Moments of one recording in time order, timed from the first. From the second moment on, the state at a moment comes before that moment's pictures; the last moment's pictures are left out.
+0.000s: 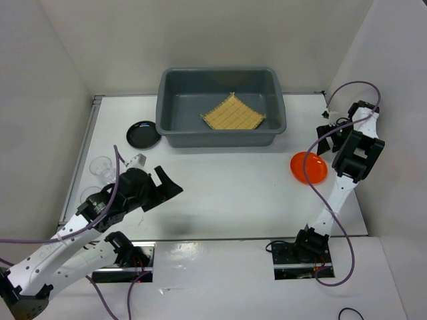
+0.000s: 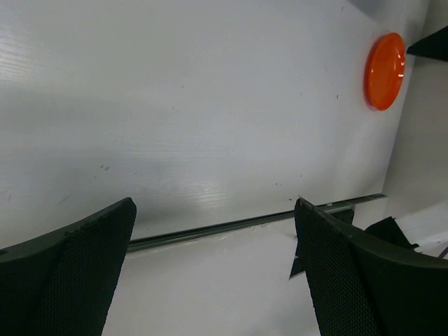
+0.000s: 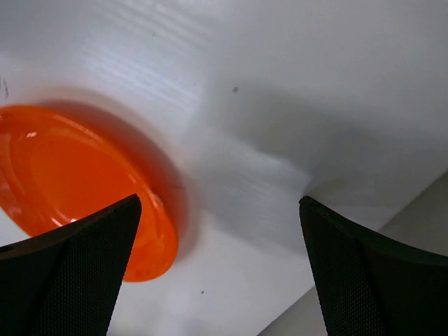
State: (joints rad) left arm -0.69 0.69 0.73 -0.74 -0.11 -1.07; right arm -0.51 2.44 2.14 -1.25 -0.37 -0.80
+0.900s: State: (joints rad) left arm -0.69 0.51 0.67 -0.77 -0.10 -1.13; right arm -0.43 2.39 1.80 -1.46 -0.43 -0.75
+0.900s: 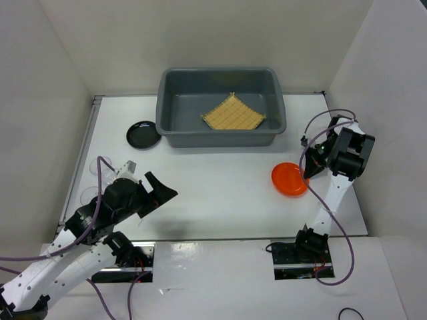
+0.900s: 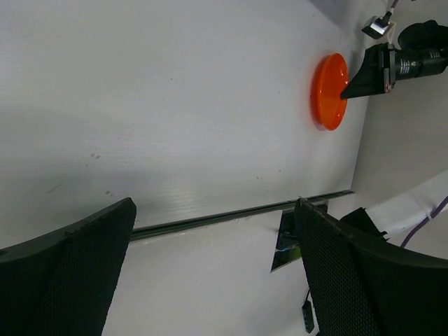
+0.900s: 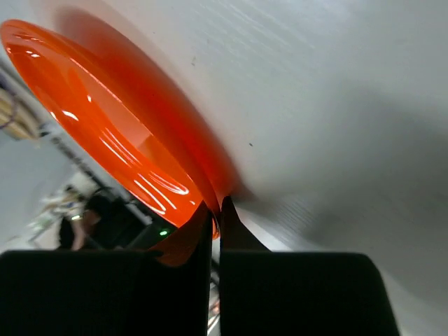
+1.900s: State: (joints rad) left arm -0.69 0.32 0.58 -0.80 -0.10 -1.17; right arm -0.21 1.99 2.67 -1.31 -0.64 -0.72
